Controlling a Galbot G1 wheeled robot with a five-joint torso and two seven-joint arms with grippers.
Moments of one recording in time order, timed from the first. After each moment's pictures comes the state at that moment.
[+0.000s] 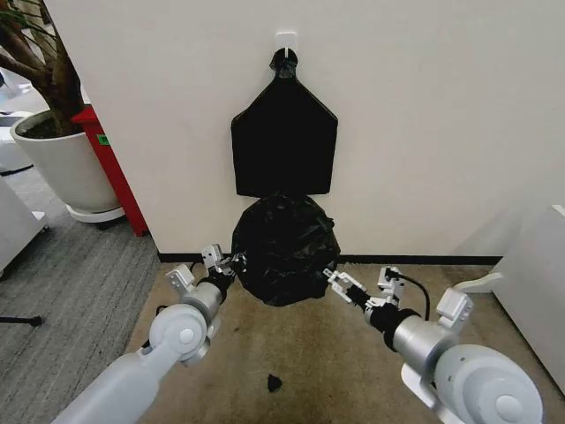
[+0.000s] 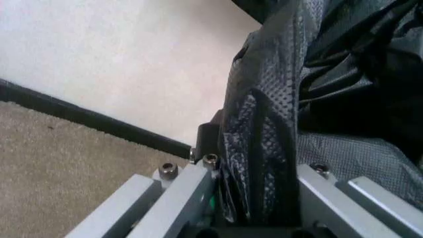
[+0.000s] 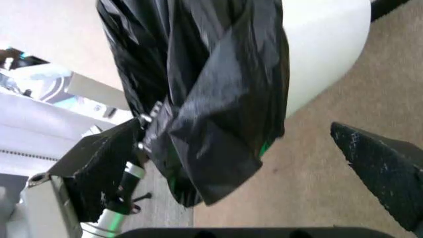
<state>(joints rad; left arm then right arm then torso) 1.03 -0.93 -0.04 -1.98 -1.30 0.06 -0.42 -1.37 1.02 0.31 2.50 1.57 -0.35 0.77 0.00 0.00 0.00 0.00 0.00</state>
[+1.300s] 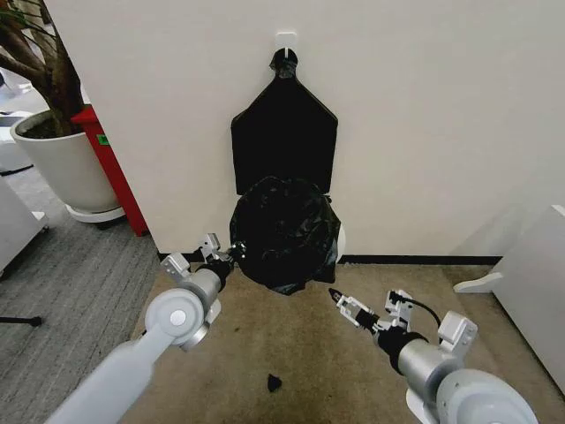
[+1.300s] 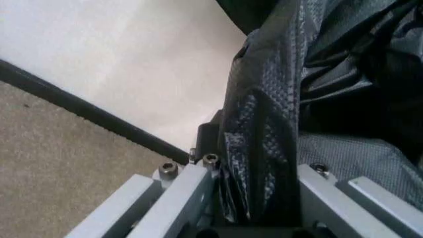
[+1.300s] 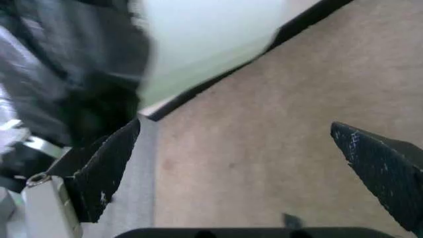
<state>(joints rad) 0.97 -0.94 -0.07 -2.01 -1.50 0.07 -0.51 -1.52 1.03 0.34 2.50 1.43 -0.36 0.74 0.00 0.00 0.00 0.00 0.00</state>
